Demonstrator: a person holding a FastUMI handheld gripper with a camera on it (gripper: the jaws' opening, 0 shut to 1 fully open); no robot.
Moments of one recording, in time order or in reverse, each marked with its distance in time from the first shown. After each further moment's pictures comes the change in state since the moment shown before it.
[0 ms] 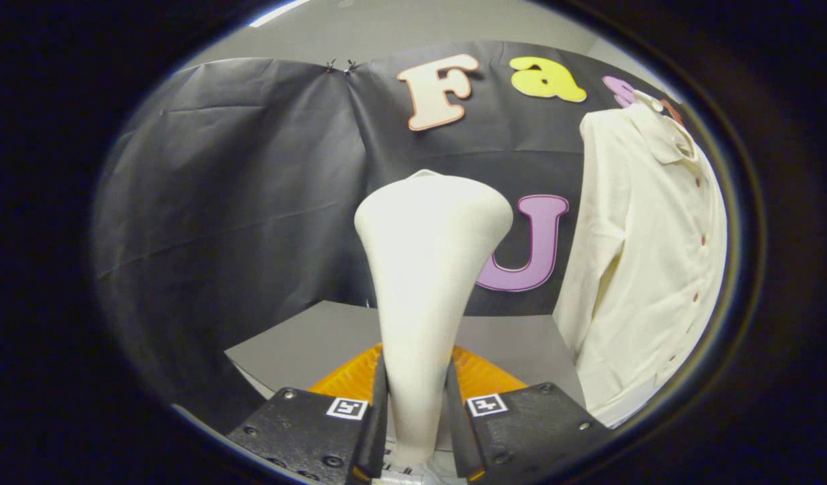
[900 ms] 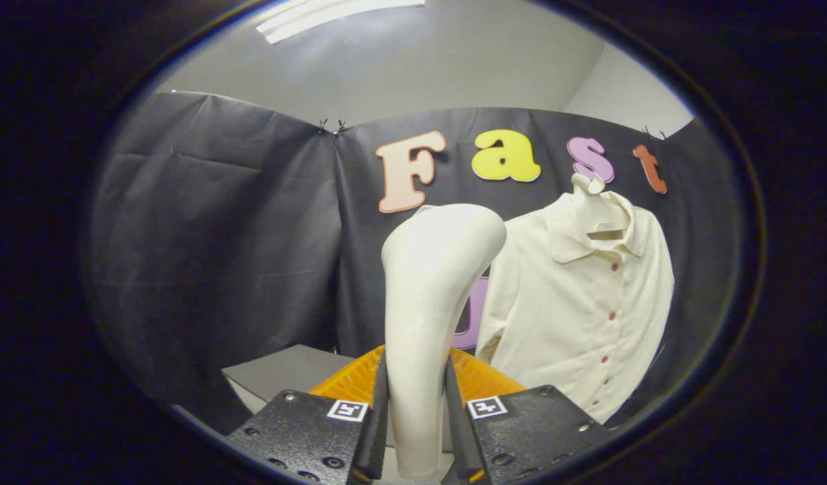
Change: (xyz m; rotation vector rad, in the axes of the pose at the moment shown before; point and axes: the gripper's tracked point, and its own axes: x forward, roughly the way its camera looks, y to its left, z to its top) arm -0.110 -0.099 0.110 -0.030 -0.246 -0.146
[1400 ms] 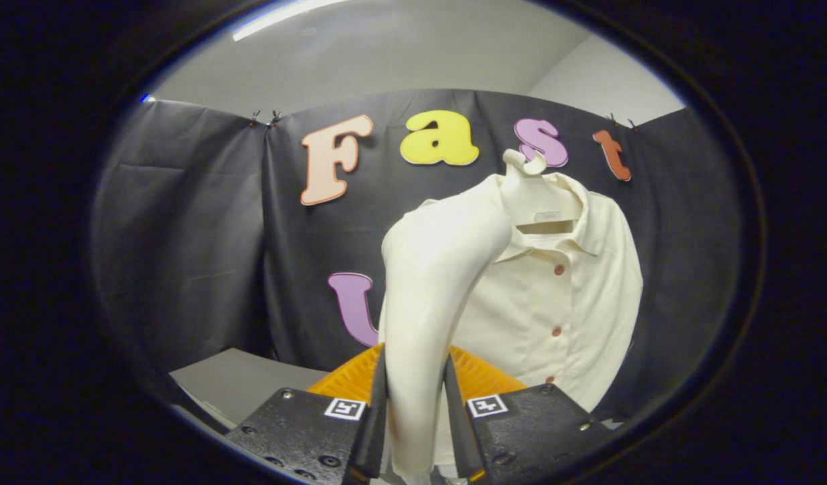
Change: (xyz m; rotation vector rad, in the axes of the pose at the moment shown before) arm 0.069 -0.127 -0.003 0.007 0.066 -0.198
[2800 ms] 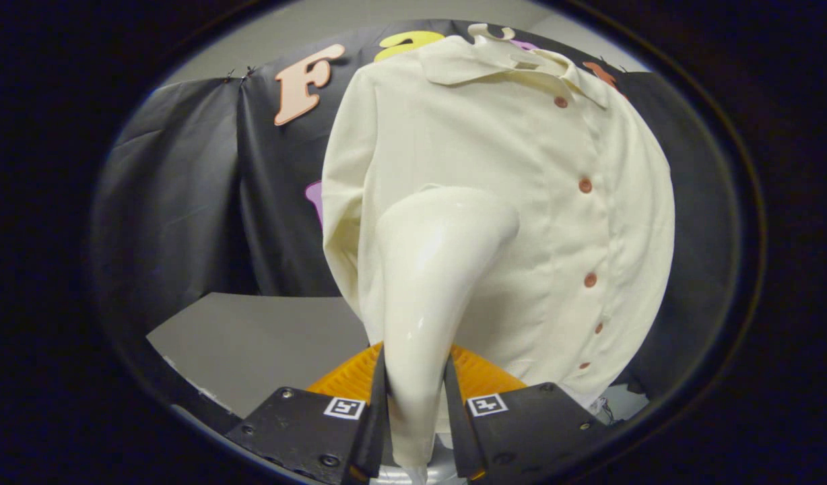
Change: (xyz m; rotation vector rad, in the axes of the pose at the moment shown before) arm 0.017 -0.016 -0.182 0.048 0.321 0.061
